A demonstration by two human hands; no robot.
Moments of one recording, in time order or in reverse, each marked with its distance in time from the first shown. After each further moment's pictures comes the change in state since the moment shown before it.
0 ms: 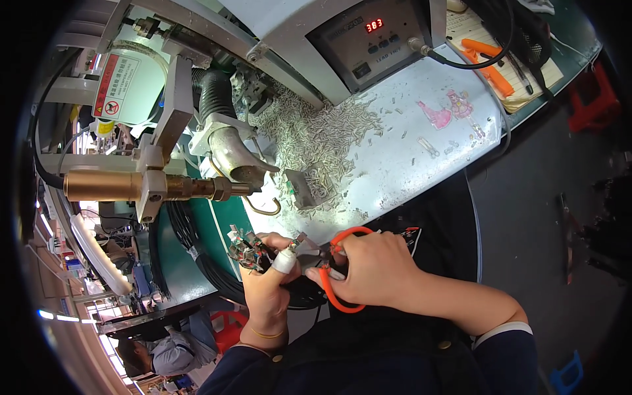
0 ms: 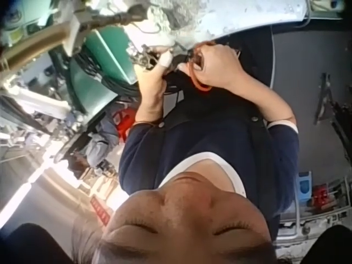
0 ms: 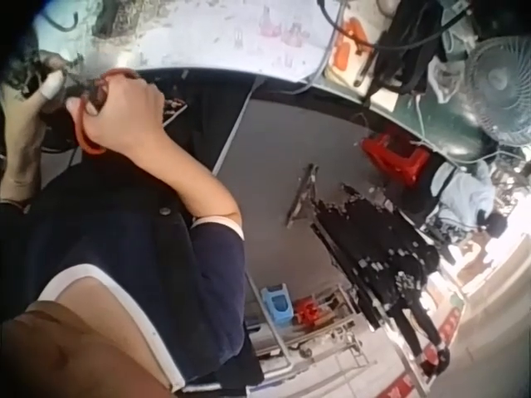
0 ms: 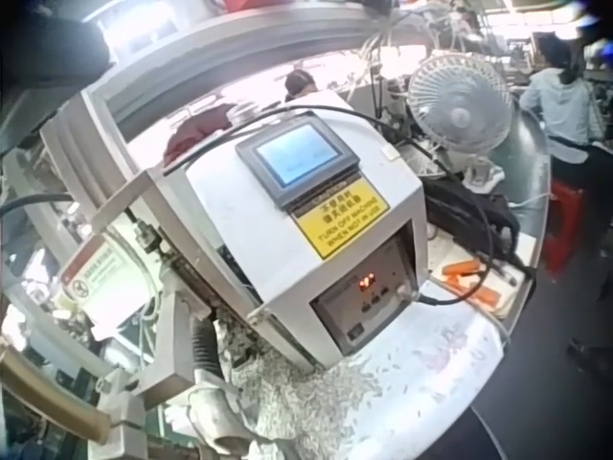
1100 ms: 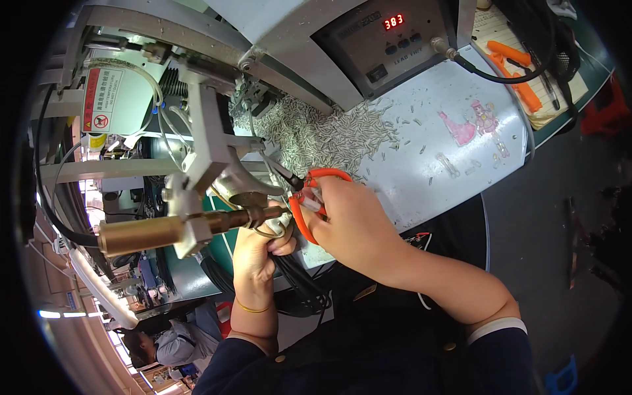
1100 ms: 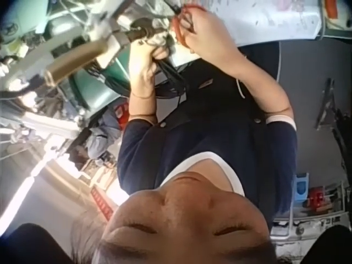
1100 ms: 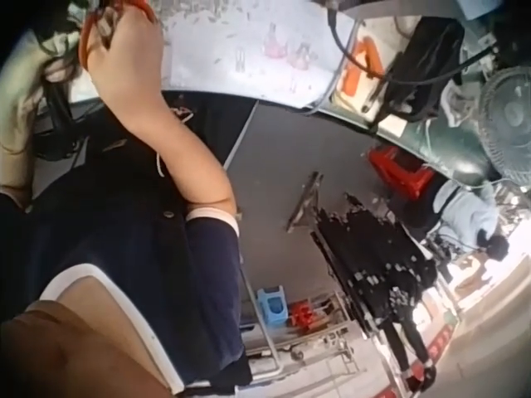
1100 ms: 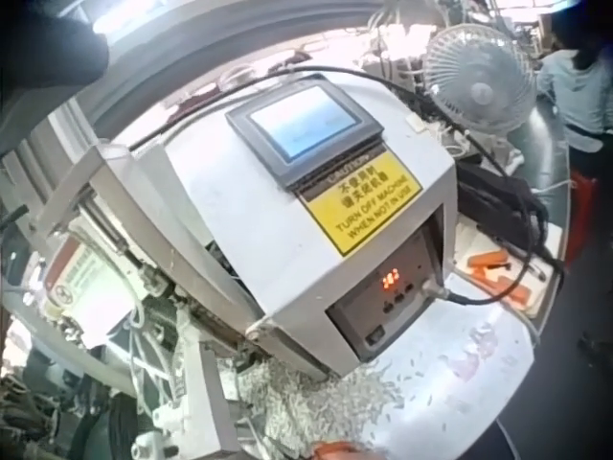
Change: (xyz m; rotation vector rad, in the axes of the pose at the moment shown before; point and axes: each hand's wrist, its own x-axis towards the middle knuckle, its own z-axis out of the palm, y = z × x) left_hand 0.069 0.015 -0.010 -0.188 -0.066 -0.269; right_hand 0.072 -0.002 -0.012 0.545 0.251 -0.051
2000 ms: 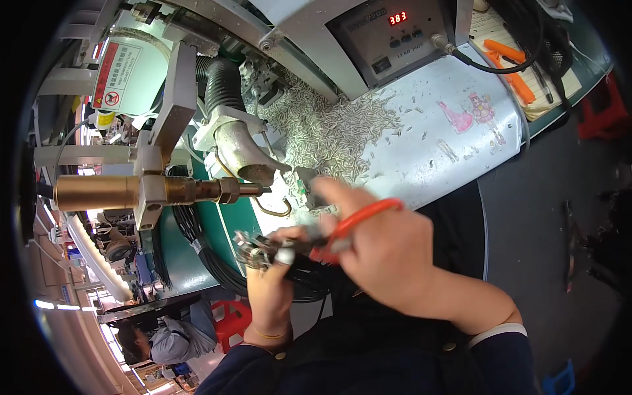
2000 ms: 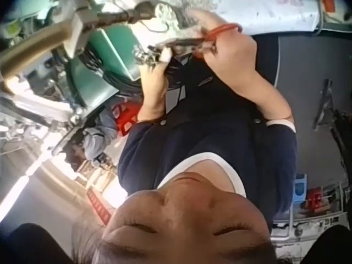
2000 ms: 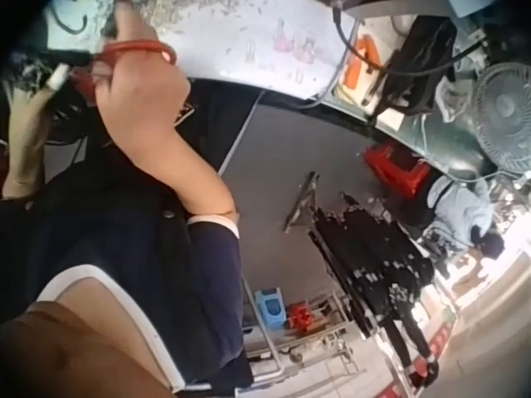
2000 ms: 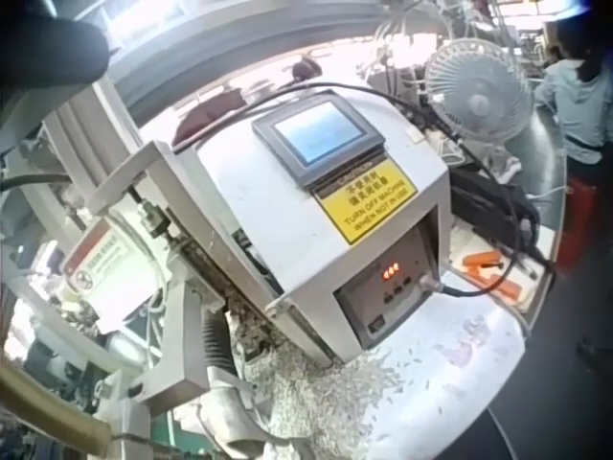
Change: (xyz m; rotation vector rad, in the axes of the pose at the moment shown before) left_hand -0.054 -0.035 0.010 0.247 0.035 0.382; right_hand -0.054 -0.023 -0.011 -0.426 0.252 -0.322
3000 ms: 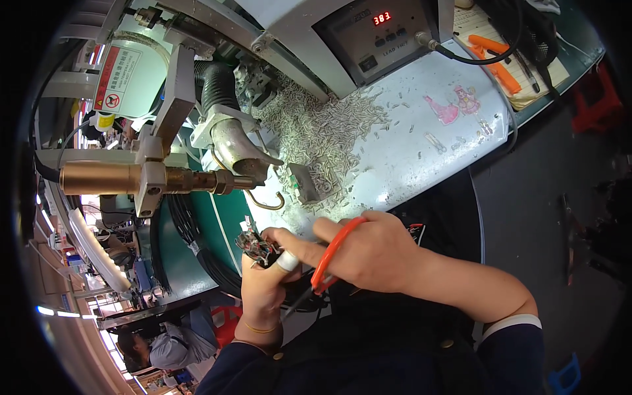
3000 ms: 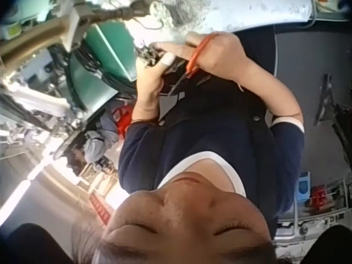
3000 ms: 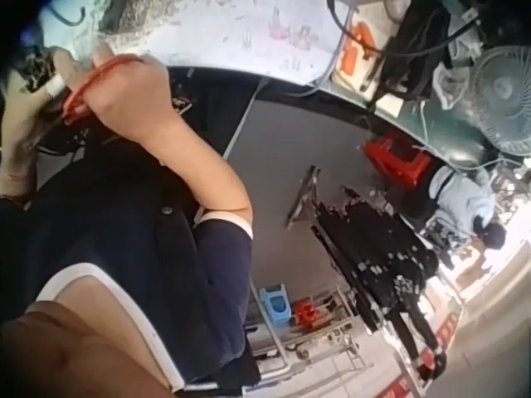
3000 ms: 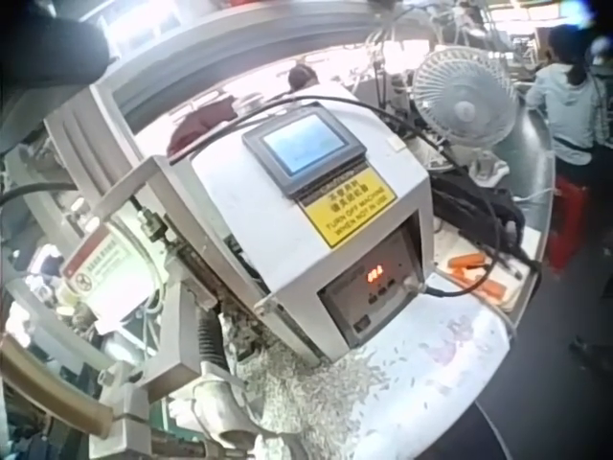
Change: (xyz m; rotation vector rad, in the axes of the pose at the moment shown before) left_hand -0.001 0.009 -0.008 -0.252 -0.184 -0.303; right_hand -0.015 0.022 0.012 -0.338 -0.060 -0.618
